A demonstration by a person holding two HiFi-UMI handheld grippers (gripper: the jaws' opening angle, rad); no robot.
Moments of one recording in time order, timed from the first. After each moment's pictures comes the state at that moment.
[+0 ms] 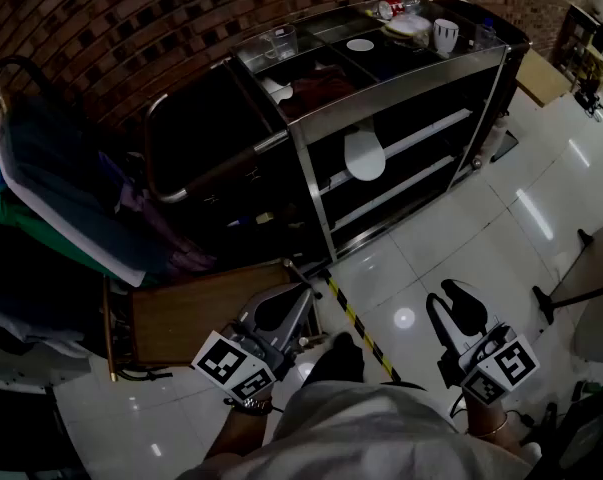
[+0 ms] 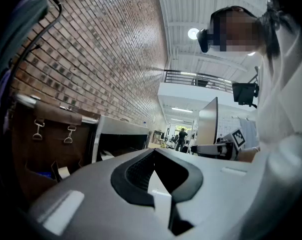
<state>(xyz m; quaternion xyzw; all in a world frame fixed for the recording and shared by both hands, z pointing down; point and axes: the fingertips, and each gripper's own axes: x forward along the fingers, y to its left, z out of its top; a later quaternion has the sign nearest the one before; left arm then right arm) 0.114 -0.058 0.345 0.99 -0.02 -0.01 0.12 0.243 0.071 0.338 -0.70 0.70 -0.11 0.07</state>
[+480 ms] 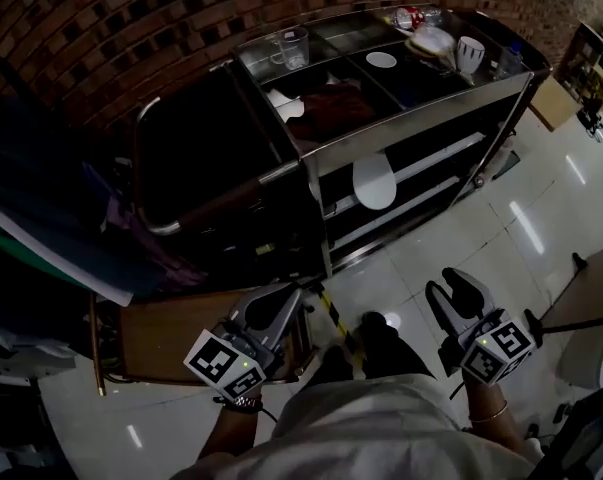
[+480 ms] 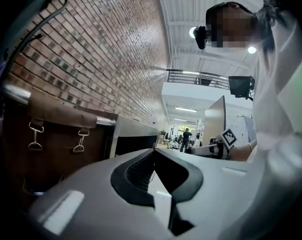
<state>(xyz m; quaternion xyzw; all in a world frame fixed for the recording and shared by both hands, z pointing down) 0.137 -0.162 0.364 0.99 -0.05 -0.01 0.10 0.314 -0.043 0.389 -0.69 0.70 -0.17 0.05</state>
